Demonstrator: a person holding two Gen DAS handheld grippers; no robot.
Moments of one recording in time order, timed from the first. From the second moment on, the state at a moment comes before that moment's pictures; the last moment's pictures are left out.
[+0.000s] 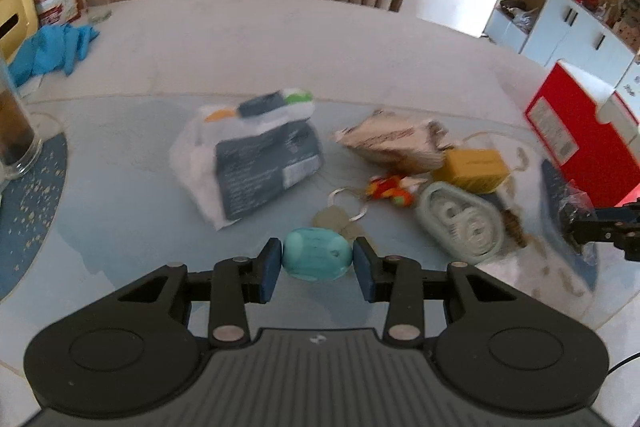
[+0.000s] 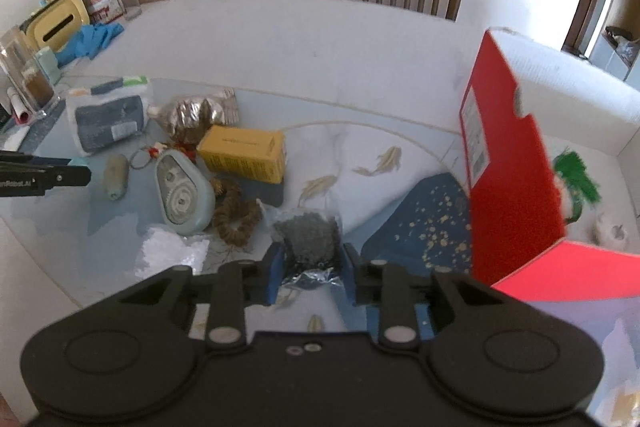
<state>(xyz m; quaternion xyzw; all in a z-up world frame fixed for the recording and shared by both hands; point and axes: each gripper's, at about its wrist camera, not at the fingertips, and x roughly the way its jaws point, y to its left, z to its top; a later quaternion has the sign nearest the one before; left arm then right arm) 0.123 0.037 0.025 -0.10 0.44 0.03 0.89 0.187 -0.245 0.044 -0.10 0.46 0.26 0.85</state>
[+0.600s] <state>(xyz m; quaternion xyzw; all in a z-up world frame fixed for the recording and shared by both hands) 0.176 -0.077 0.107 -0.05 0.39 -0.06 0.92 0.202 -0.319 0.121 -0.07 0.40 0.25 0.88</state>
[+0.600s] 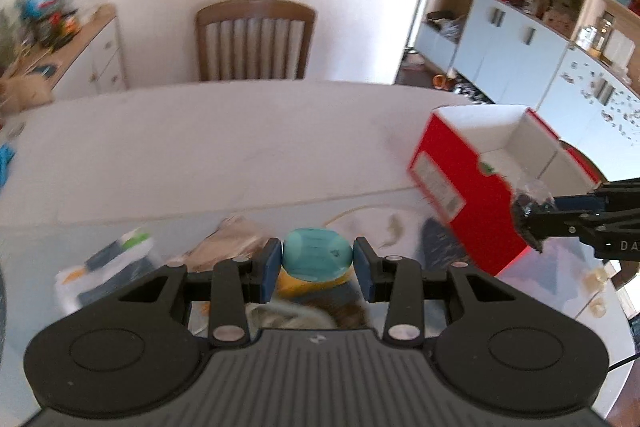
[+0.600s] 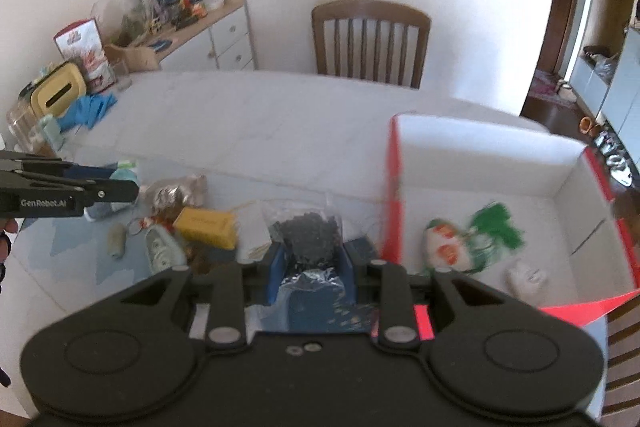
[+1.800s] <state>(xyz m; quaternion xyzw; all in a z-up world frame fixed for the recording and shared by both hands) 0.327 -0.348 0.088 0.03 0.44 -0.13 0.89 0.317 -0.494 0.082 -0.07 0.42 0.18 0.88</state>
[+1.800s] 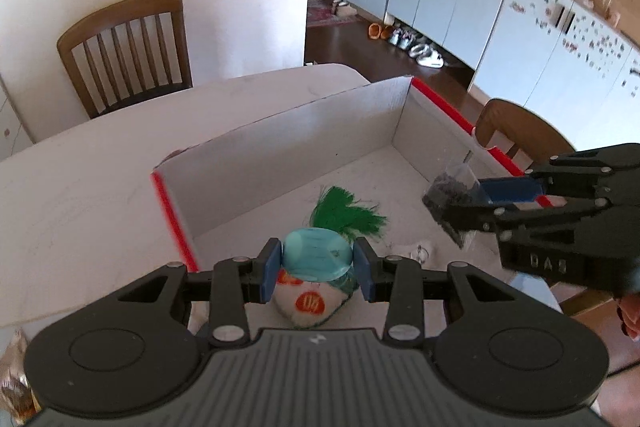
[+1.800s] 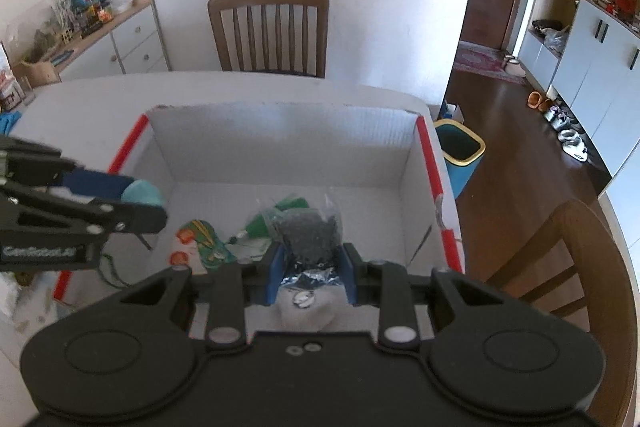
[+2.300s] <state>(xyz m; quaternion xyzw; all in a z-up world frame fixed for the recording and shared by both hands) 0.390 -0.385 0.039 0.04 0.50 -0.11 0.86 0.343 -0.484 0.040 -0.13 0.46 0.21 0.85</state>
